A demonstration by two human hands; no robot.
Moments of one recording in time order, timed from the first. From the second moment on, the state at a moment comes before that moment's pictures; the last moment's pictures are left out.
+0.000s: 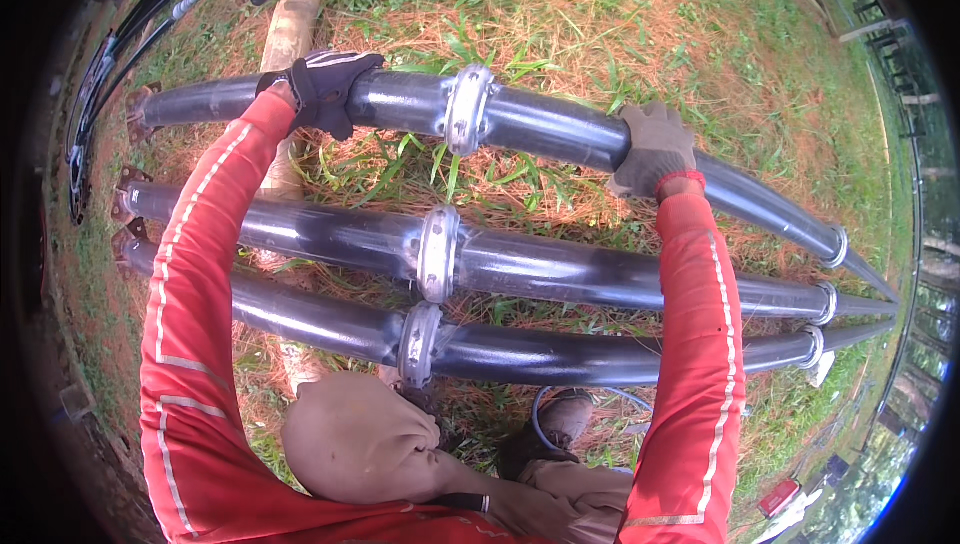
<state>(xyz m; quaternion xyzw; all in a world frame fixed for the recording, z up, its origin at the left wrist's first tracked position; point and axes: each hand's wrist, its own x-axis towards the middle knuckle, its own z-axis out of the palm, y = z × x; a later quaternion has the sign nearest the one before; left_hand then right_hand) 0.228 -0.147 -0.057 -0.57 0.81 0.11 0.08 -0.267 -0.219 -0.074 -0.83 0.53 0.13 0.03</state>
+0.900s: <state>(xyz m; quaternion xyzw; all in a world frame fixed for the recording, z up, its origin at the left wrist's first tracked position) 0.225 -0.082 -0.068 -0.57 0.81 0.12 0.07 -0.271 -0.160 -0.101 -0.82 0.57 0.08 0.04</state>
